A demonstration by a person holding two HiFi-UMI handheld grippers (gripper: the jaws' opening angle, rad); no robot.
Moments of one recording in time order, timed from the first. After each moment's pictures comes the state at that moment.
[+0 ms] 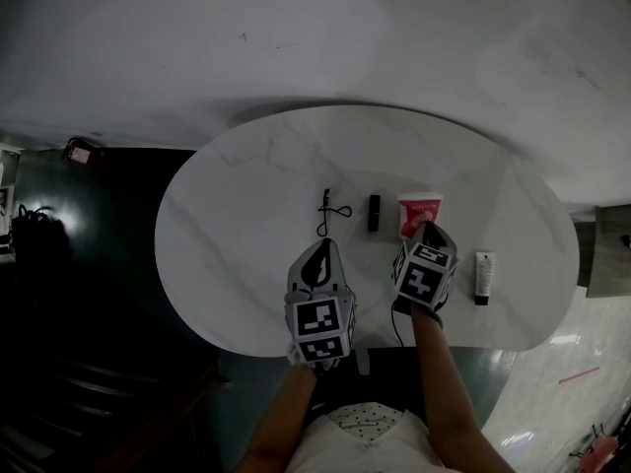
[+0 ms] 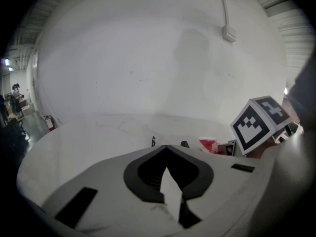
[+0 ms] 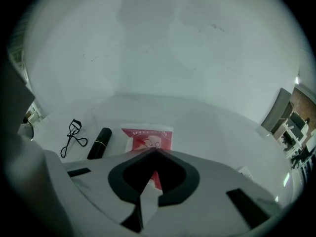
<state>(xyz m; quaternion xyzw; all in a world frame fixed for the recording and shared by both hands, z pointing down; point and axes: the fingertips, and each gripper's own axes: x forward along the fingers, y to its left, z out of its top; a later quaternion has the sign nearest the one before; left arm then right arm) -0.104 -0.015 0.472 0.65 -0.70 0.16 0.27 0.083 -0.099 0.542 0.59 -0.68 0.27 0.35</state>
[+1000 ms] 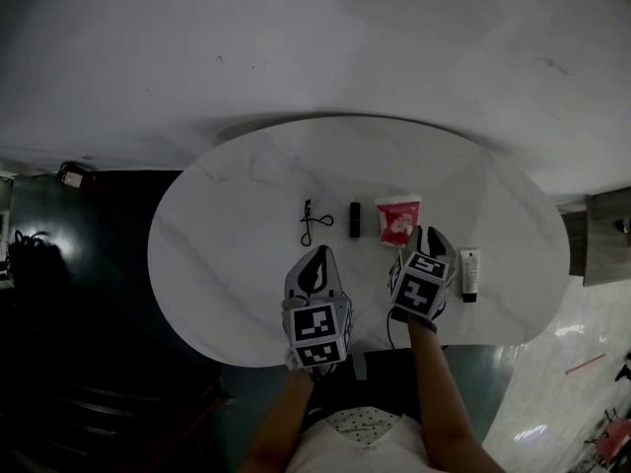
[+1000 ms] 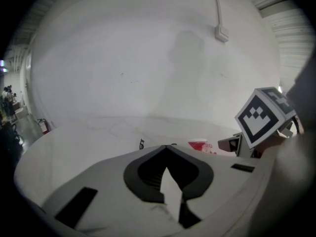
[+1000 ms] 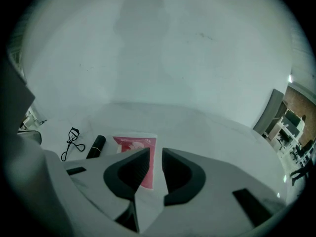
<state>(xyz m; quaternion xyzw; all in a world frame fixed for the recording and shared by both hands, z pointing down) -0.080 -0.024 0.464 0.67 -0.68 0.16 0.26 0.111 -0.097 0.513 0.61 -0.67 0.26 0.33</state>
